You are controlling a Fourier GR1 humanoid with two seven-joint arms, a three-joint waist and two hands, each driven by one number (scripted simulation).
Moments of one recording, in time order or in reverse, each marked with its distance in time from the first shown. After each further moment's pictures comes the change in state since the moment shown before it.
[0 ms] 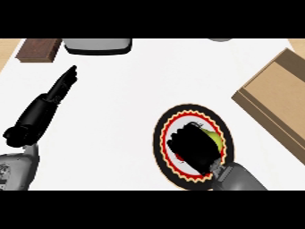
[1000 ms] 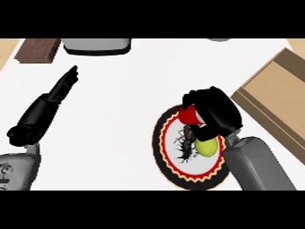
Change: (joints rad) left arm -0.003 -0.019 0.014 0.011 -0.026 -0.010 -0.008; right arm -0.083 0.081 -0.344 0.042 -0.074 -0.217 0.015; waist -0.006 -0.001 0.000
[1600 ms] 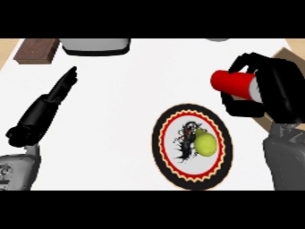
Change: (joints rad) left arm 0.008 -0.008 0.008 -0.005 -0.001 -0.001 0.004; right arm -0.049 0.003 -0.298 -0.303 -0.088 0.040 0.240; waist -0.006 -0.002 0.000
